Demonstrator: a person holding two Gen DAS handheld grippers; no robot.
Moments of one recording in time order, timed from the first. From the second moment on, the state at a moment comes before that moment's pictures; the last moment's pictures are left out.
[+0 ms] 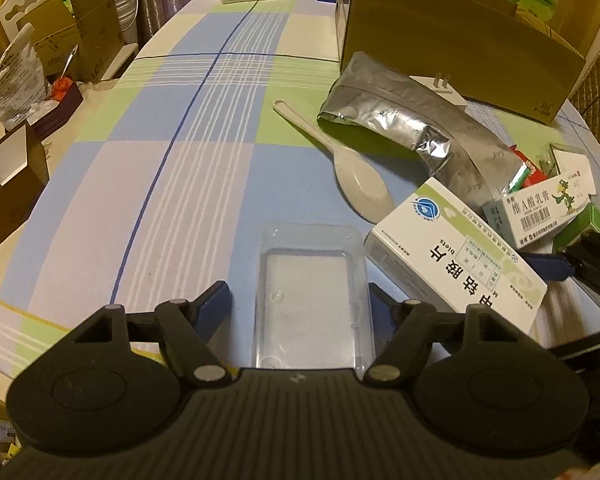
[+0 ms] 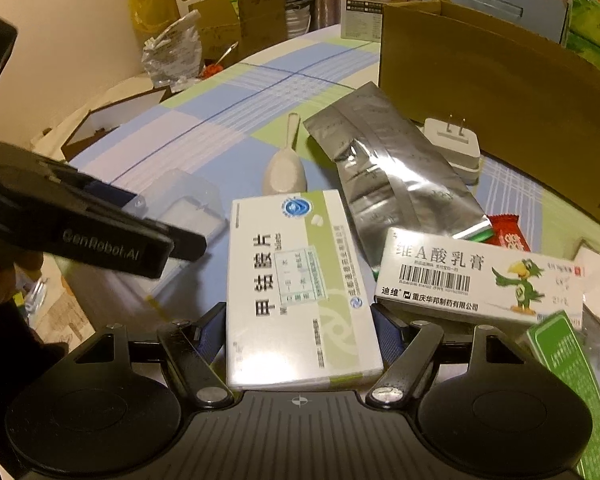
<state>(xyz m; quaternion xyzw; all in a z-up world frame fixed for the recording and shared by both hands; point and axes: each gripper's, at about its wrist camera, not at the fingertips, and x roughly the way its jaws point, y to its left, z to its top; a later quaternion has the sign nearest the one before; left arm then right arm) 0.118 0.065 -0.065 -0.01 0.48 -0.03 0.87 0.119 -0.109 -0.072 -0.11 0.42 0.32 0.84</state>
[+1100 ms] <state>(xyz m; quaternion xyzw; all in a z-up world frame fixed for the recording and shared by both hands) 0.110 0.064 -0.024 0.00 0.44 -0.03 0.90 0.092 -0.120 -0.028 -0.11 0.36 0.28 0.88</state>
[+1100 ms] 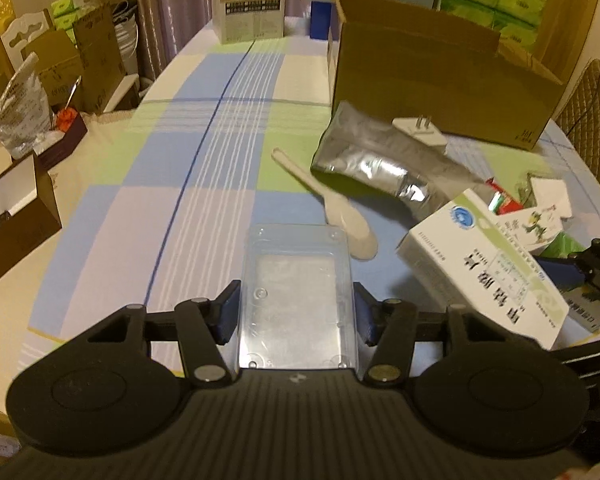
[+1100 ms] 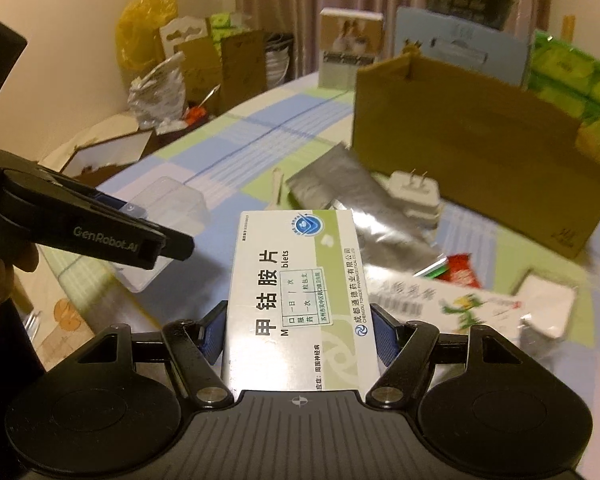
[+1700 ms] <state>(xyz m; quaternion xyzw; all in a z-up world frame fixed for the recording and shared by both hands) 0.179 -0.001 0.074 0.03 0.38 -0.13 0.92 0.183 -0.198 0.083 -0.04 0.31 0.21 0.92</state>
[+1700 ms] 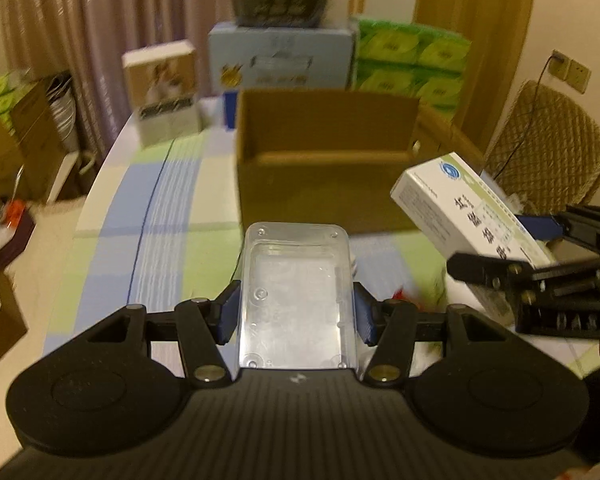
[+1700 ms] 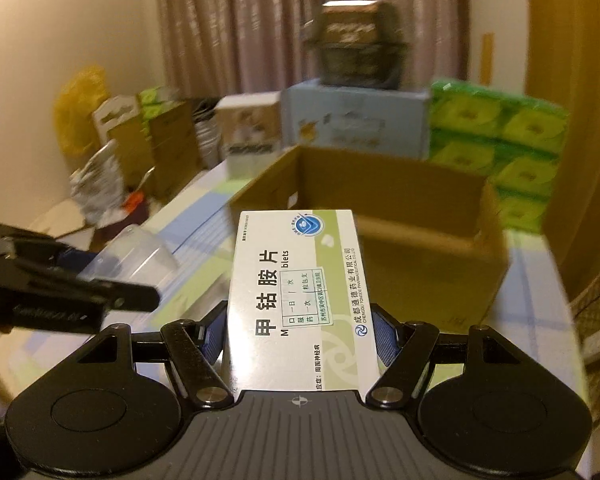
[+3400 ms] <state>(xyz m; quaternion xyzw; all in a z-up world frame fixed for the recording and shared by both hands) 0.390 -0.057 0.066 0.02 0.36 -0.16 0.92 0.396 -0.247 0.061 0.00 0.35 0.12 0.93</state>
